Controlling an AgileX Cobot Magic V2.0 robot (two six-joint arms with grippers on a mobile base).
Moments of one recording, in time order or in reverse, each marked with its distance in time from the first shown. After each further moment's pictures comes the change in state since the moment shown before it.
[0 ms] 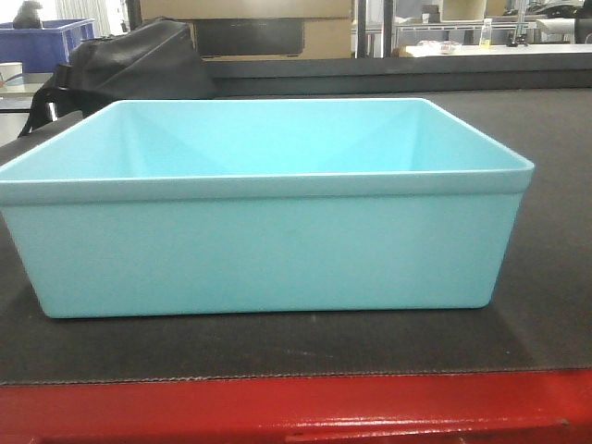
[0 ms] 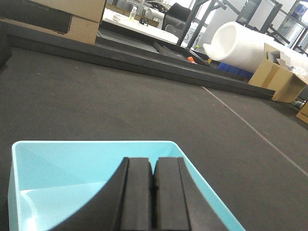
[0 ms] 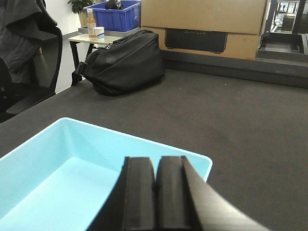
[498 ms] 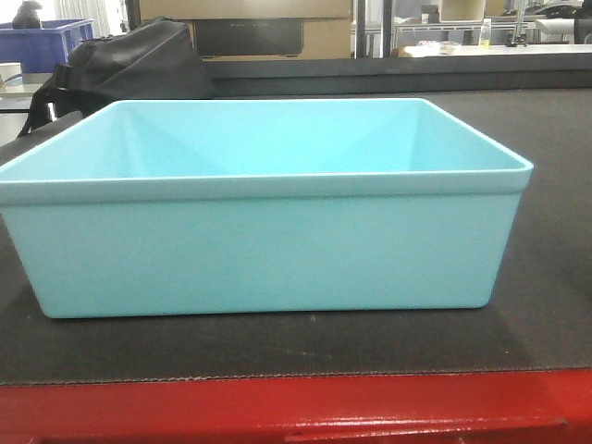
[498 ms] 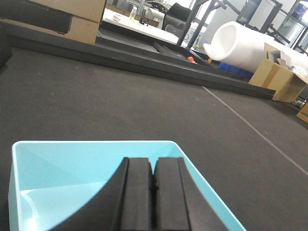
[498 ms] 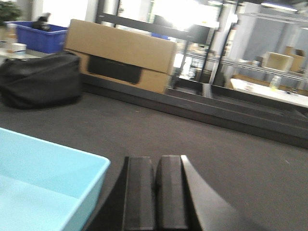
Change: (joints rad) left arm 0.000 0.000 0.002 0.002 0.000 0.000; right arm -0.327 -0.348 0.248 0.463 -0.079 -0.676
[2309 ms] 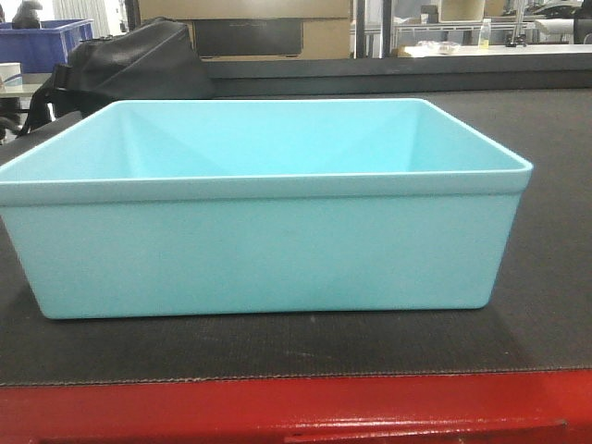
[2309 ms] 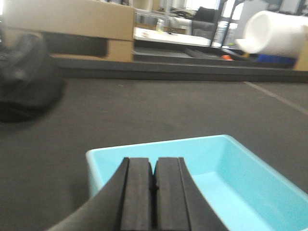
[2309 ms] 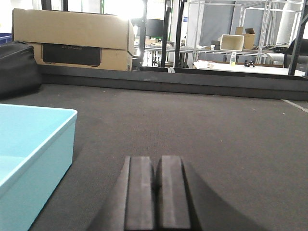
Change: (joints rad) left arm 0.126 -0.219 0.120 -0.023 0.098 0.302; right arm -0.150 -0.383 0.398 0.118 -0.038 0.023
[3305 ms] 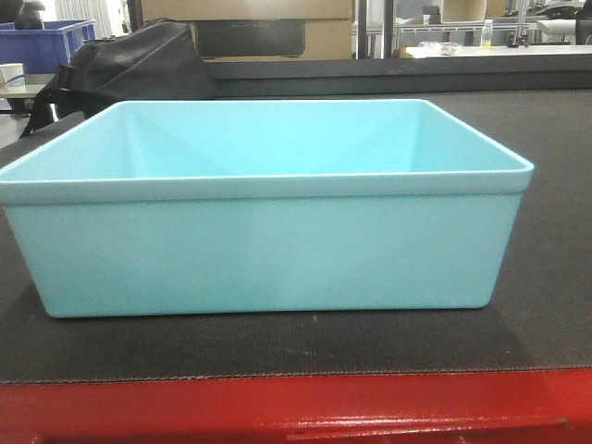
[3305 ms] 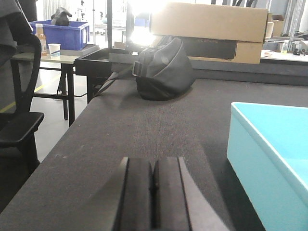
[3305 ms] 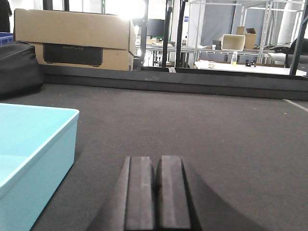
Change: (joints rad) left arm 0.478 -0.466 0.517 -0.434 -0.143 0.488; right arm 0.000 -0.002 0.000 0.000 0.000 0.000
